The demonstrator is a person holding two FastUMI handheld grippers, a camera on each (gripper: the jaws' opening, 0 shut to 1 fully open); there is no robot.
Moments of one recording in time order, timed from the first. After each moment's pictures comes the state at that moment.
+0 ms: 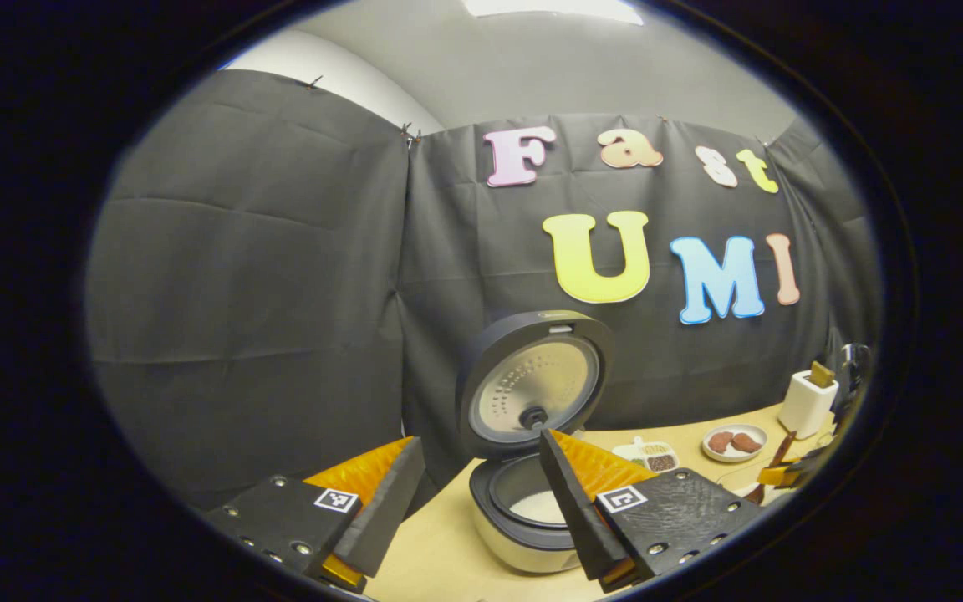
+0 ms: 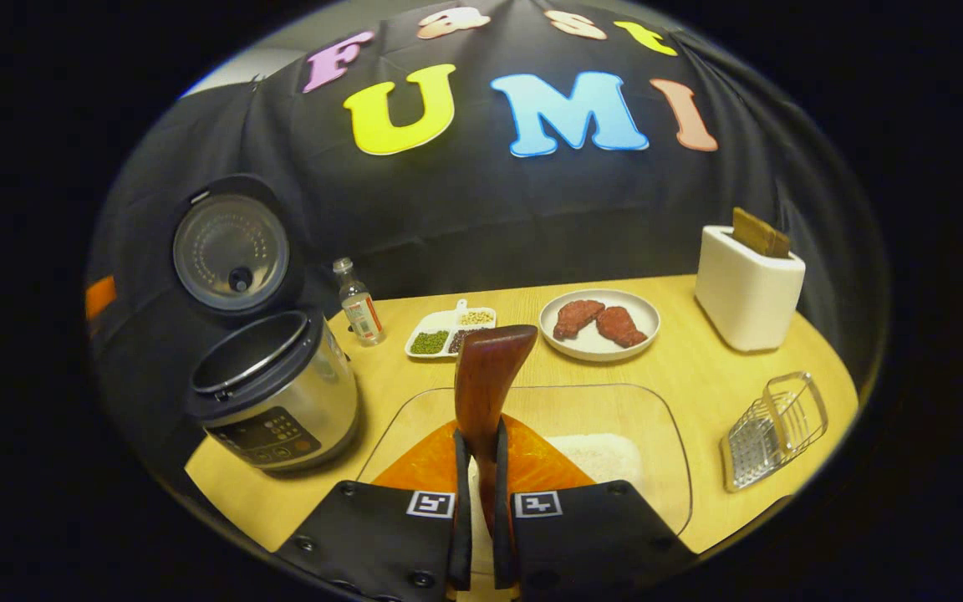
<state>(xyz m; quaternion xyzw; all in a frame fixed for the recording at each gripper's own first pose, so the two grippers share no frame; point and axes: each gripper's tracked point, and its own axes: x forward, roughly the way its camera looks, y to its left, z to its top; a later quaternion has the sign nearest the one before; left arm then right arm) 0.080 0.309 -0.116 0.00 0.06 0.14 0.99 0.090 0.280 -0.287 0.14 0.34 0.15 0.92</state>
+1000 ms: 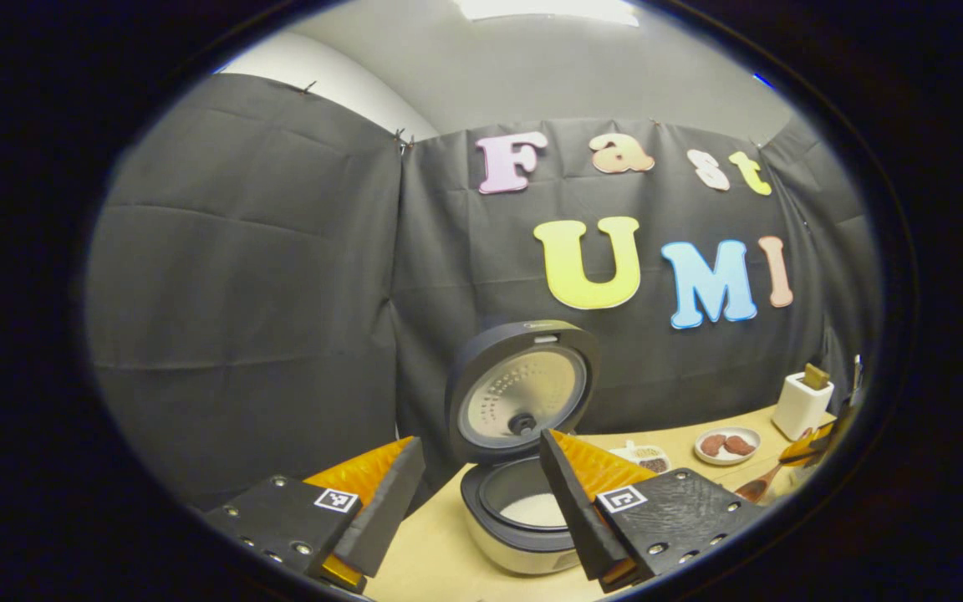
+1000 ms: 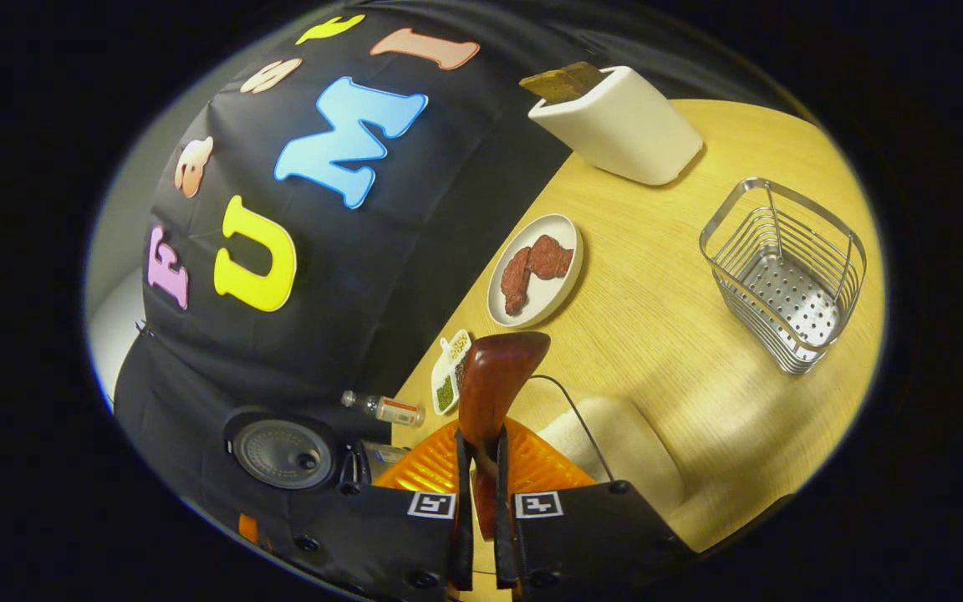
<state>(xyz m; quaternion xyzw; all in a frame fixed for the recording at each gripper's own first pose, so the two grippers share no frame) 0.078 0.293 -0.100 0.00 0.05 0.13 0.99 0.117 0.207 -0.285 0.51 0.38 0.06 0.77</state>
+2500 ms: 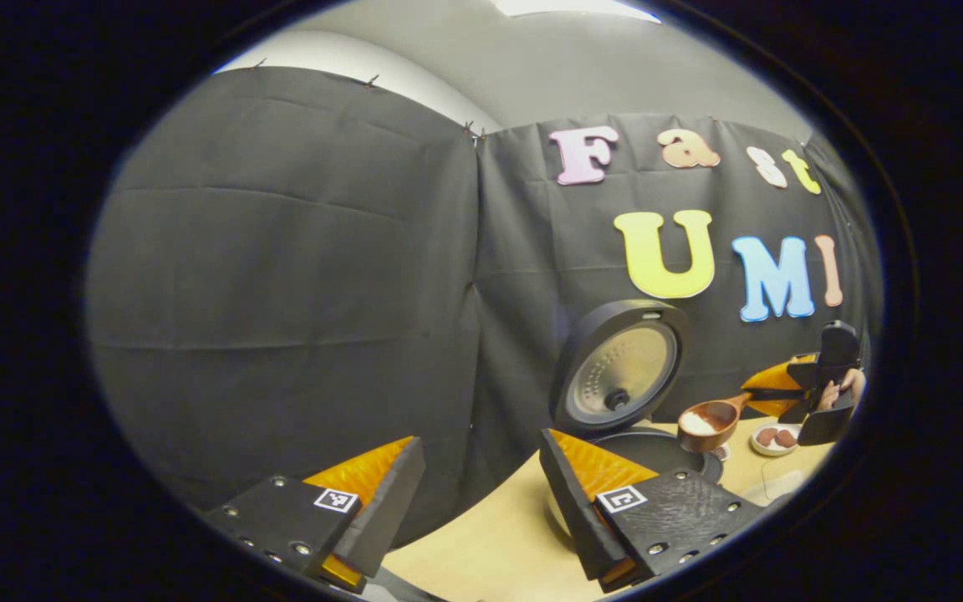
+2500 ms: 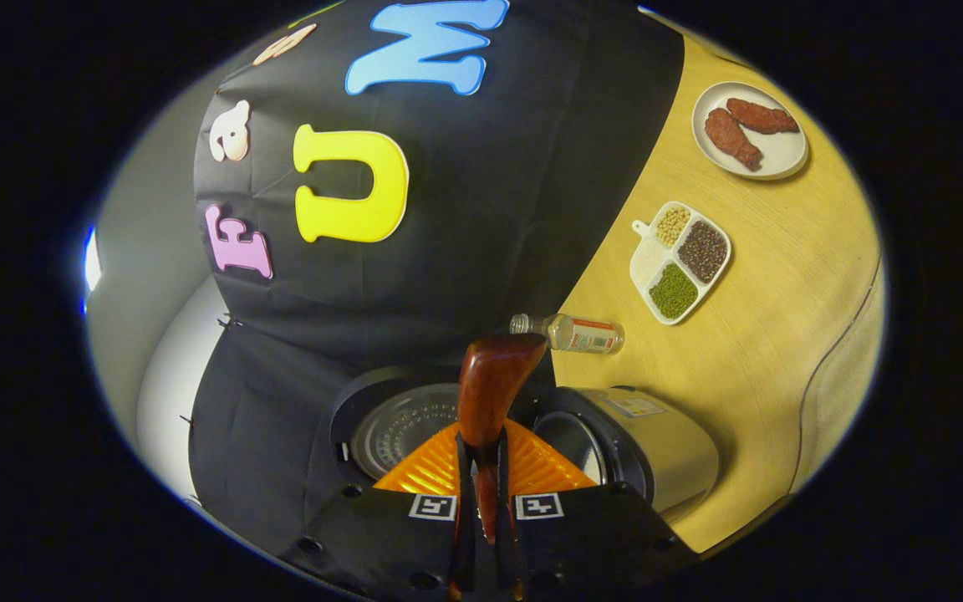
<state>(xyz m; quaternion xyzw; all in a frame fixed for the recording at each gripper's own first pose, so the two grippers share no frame) -0.009 0.394 -0.134 -0.01 0.08 0.26 0.96 0.179 0.485 -0.169 0.59 0.39 0.25 0.67</state>
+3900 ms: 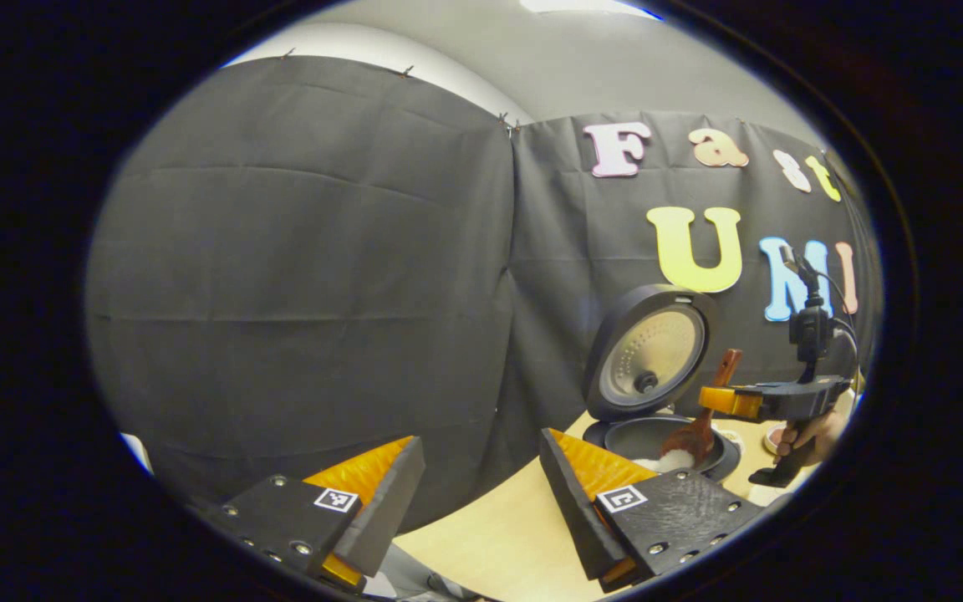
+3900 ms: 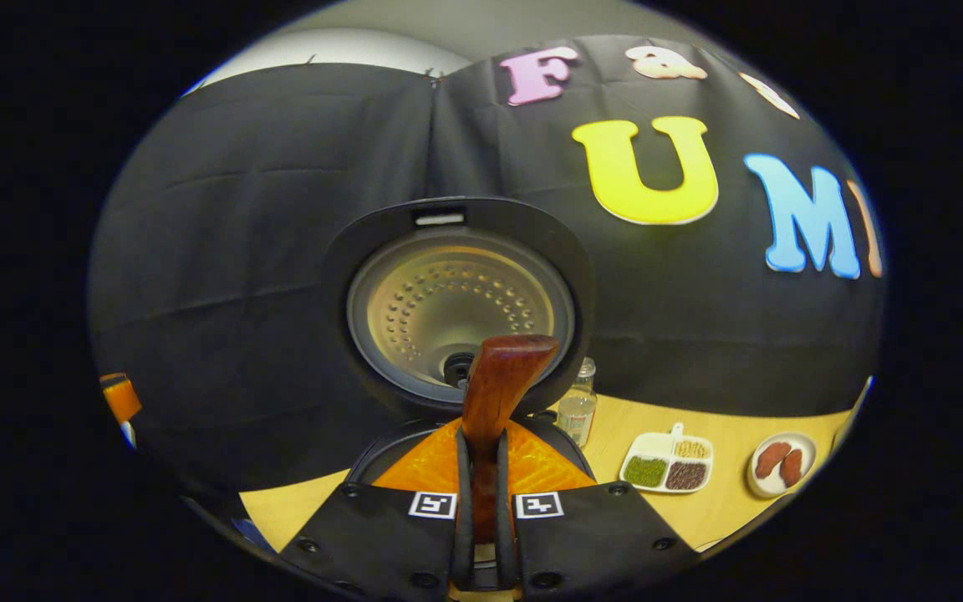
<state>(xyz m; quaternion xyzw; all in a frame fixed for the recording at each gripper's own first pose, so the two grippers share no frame) -0.048 0.406 -0.147 -0.03 0.09 0.30 0.95 0.139 0.564 -0.165 0.01 0.15 0.40 0.90</state>
